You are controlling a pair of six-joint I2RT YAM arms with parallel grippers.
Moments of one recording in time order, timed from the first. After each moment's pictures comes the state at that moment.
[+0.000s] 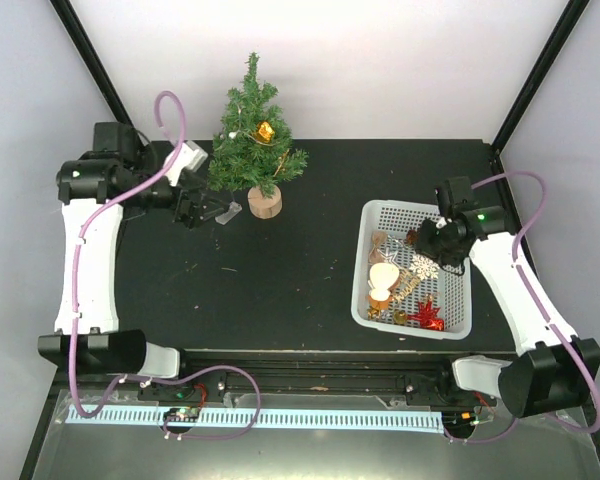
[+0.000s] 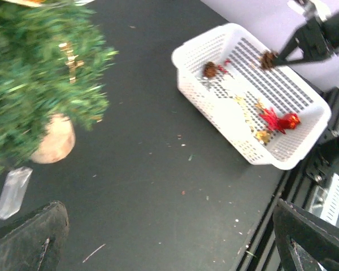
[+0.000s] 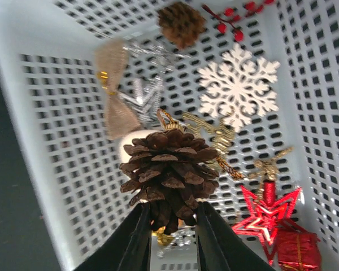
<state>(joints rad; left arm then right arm) 0.11 1.39 1.78 -1.42 0.86 0.58 0.19 1.25 1.13 -1.10 -0.05 0.64</state>
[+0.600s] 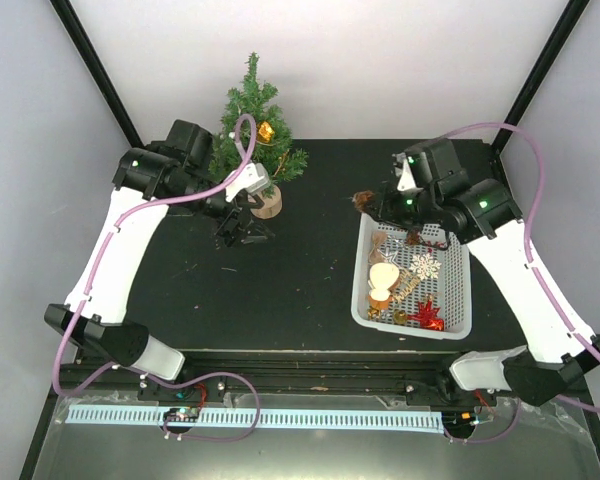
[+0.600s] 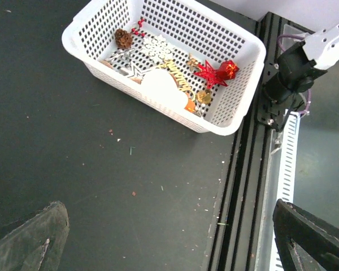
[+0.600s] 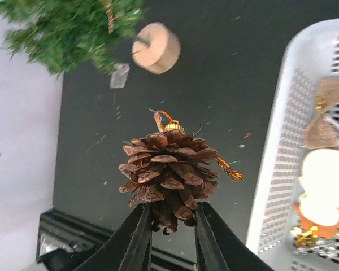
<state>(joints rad) -0.33 1.48 1.85 -1.48 0.78 0.63 0.51 1.31 1.66 -1.17 -0.17 0.69</state>
